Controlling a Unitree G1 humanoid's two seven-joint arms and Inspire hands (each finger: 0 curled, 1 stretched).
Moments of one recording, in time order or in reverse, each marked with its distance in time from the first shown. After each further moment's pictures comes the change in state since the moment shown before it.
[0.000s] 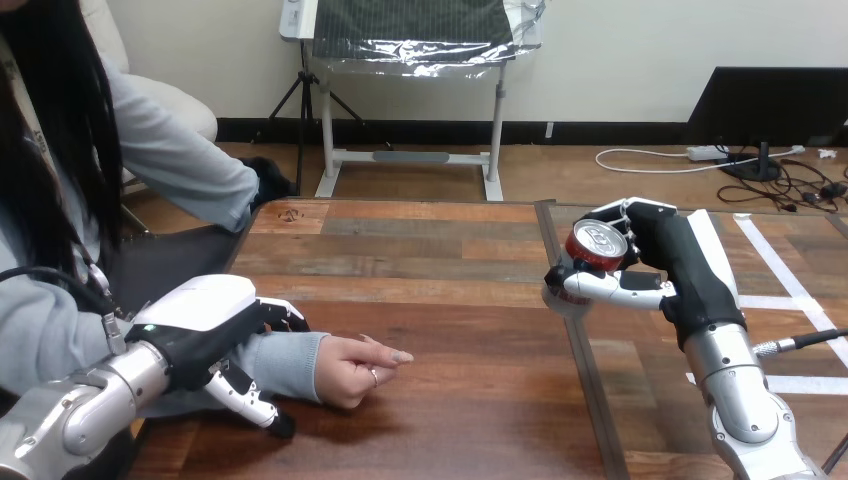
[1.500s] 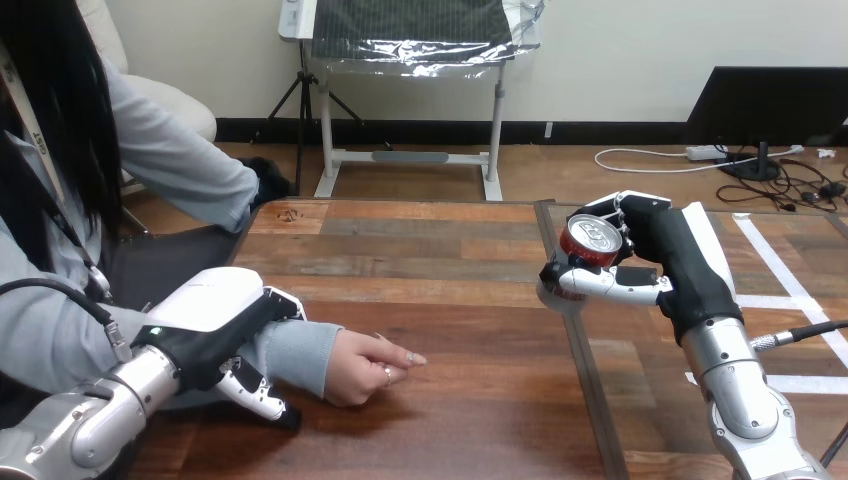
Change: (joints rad) left arm -0.014 -0.025 -0.035 0.083 0.000 -0.096 0.173; right arm 0.000 0.000 0.001 -0.023 -0.002 -0.002 0.021
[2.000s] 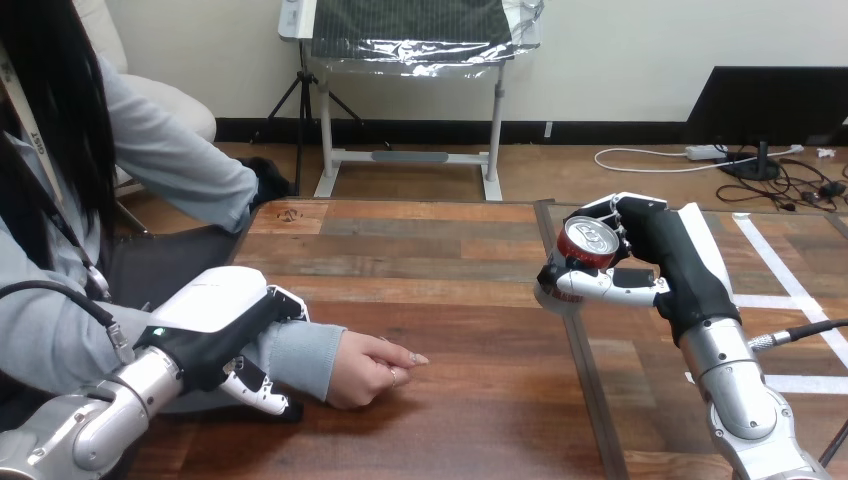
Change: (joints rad) left arm 0.005 -0.002 0.000 -0.001 -0.002 -0.021 0.011; right arm 0.000 0.000 0.009 0.001 -0.011 0.000 -0.001
